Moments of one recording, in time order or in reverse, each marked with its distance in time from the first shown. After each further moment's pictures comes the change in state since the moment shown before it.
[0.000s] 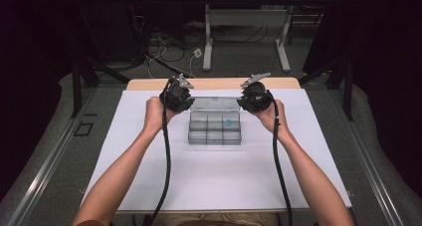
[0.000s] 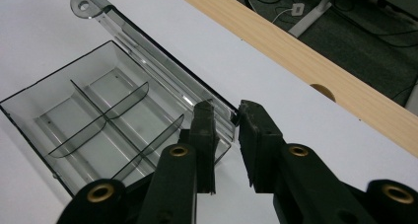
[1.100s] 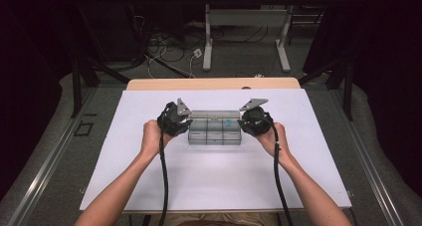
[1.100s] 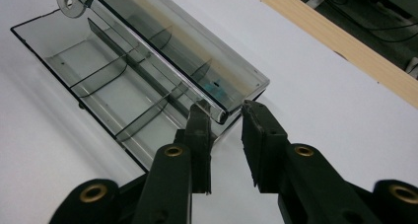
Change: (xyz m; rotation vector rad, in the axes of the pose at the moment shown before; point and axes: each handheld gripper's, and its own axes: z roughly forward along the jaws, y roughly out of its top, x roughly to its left) left arm -0.038 -0.053 0.000 0.024 0.000 0.041; right arm 0.040 -0.051 -0.008 0.028 -0.041 -0.048
